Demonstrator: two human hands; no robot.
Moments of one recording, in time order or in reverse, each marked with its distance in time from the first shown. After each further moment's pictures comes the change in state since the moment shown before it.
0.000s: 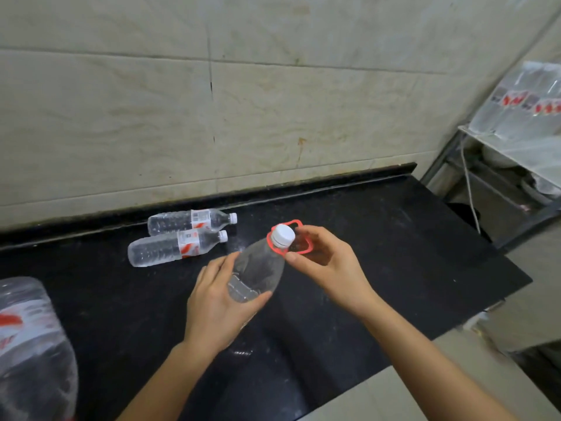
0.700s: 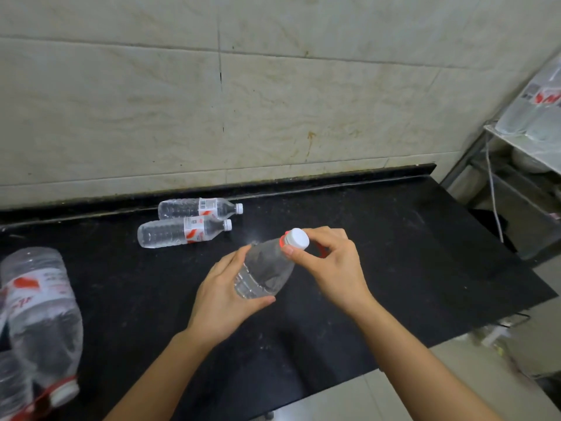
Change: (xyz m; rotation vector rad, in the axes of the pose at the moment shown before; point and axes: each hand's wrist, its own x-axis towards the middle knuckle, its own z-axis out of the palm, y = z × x) left_hand -0.021 0.022 0.015 -0.198 -0.125 -0.066; right_hand -0.012 0.007 -0.018 -0.068 0.072 -0.036
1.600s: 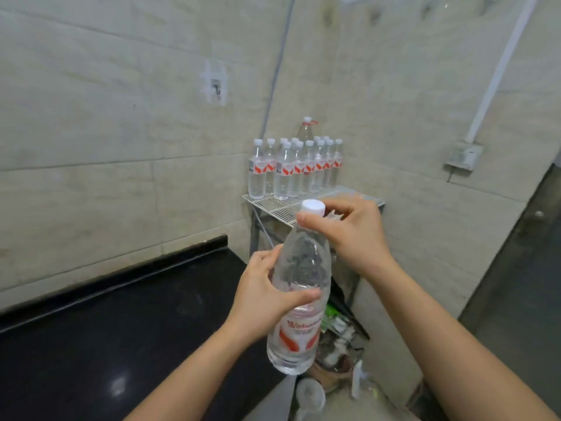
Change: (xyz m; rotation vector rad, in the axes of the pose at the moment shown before) left_hand 0.051 0.456 0.443 -0.400 -0.341 0.455; right_hand -0.014 0.084 -0.599 -0.263 0.591 -0.267
